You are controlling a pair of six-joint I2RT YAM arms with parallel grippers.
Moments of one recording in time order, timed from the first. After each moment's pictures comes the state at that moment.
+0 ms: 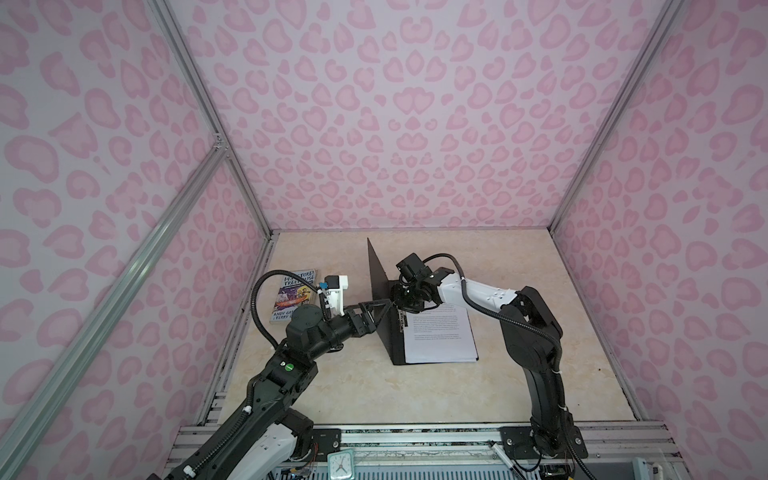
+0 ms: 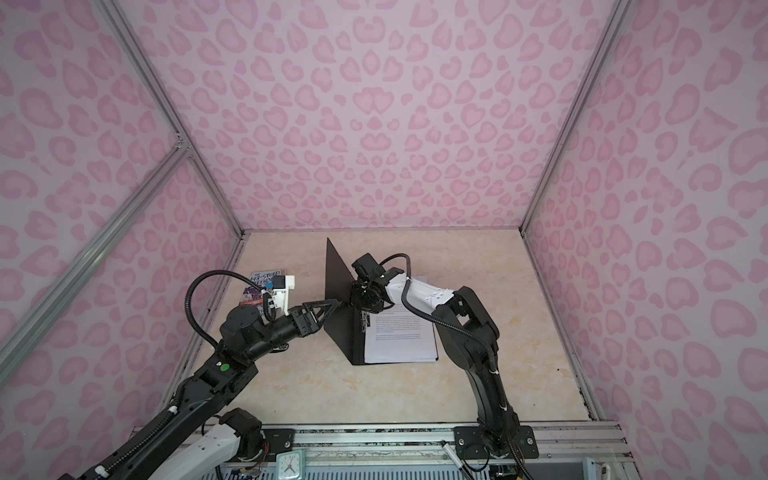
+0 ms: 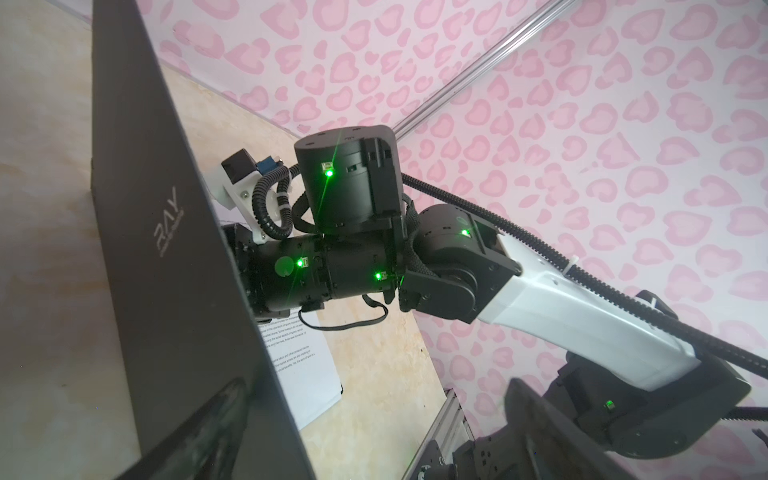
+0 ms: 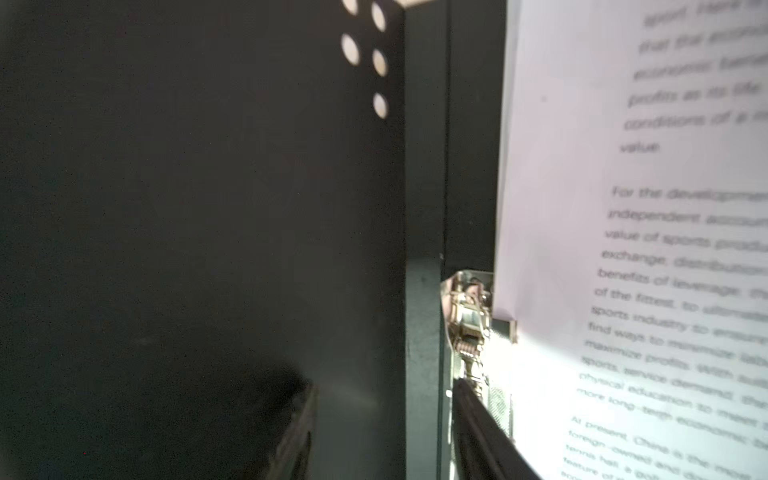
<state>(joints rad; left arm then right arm) -0.48 0.79 0.56 0.09 0.43 -0.86 0.71 2.09 1.60 -0.52 -0.23 0.83</state>
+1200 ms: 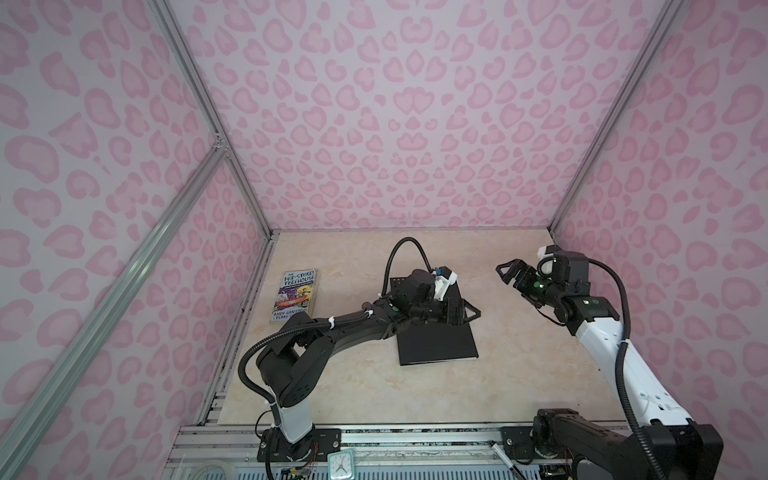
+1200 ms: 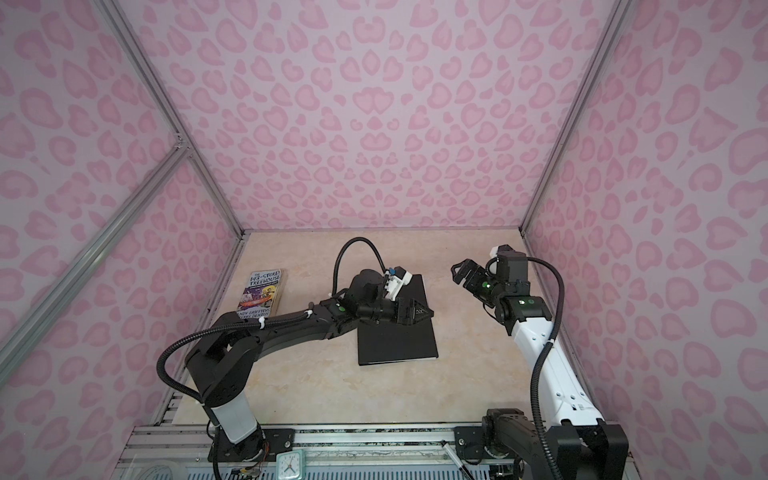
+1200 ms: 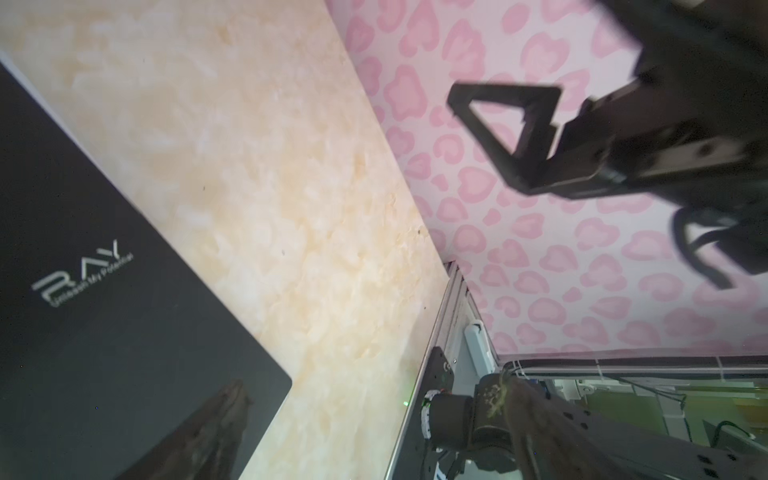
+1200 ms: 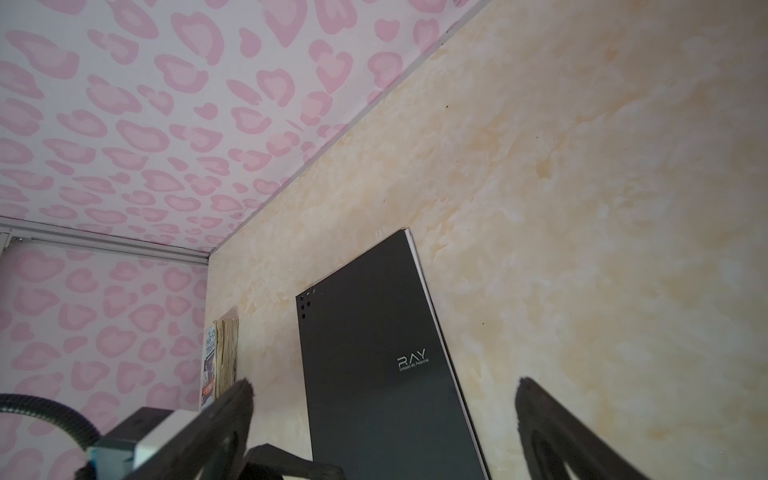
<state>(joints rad) -0.81 1.76 1.17 0.17 0.56 -0.75 0.01 1.13 0.97 -0.48 -0.31 0.67</state>
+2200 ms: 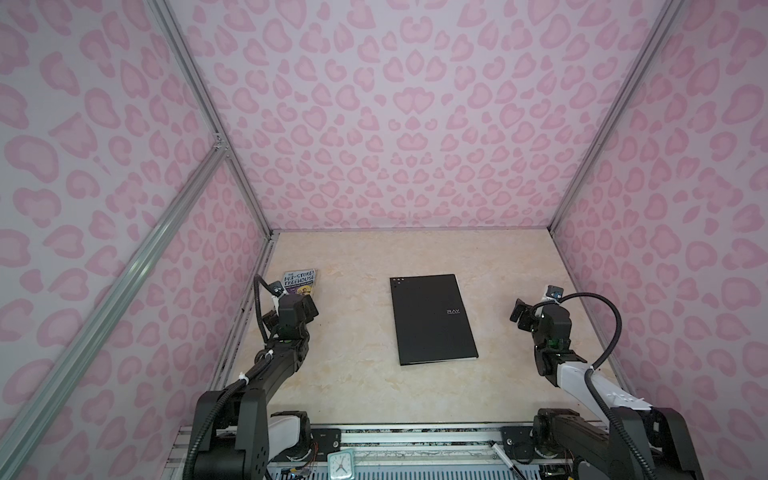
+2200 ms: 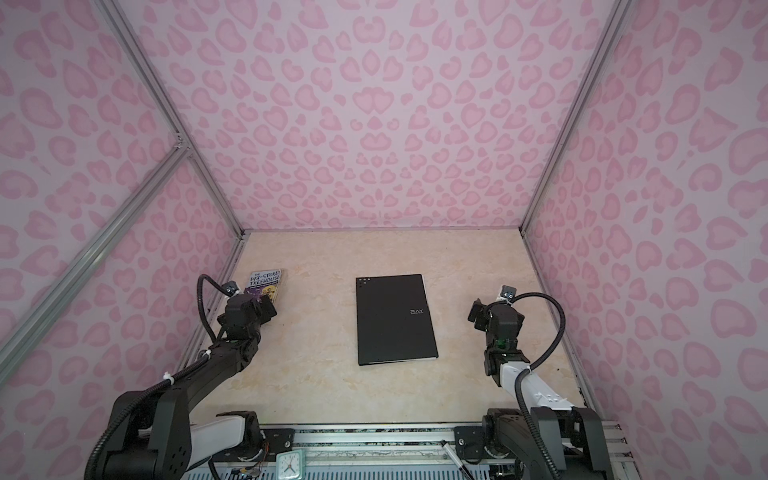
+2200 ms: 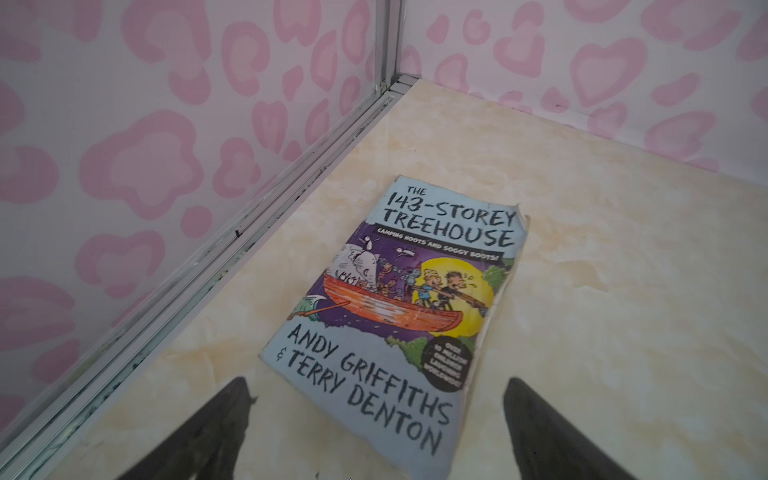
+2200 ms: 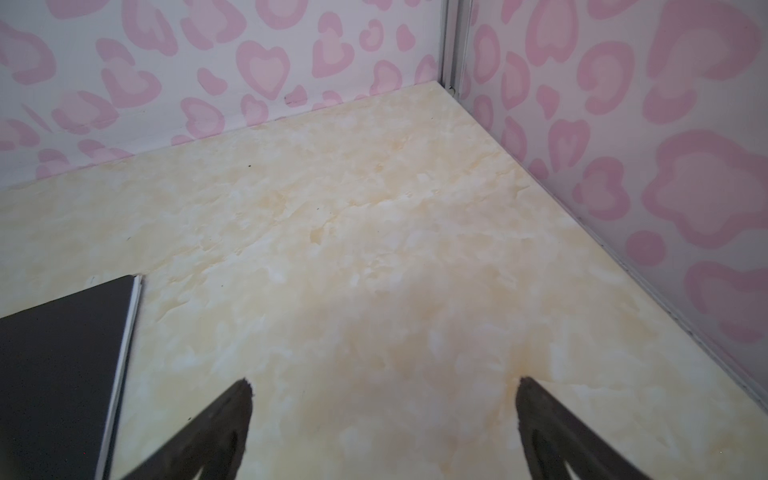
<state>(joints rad) 0.03 1.25 0.39 0.35 -0.41 -0.29 -0.03 1.12 0.26 0.45 0.24 0.20</state>
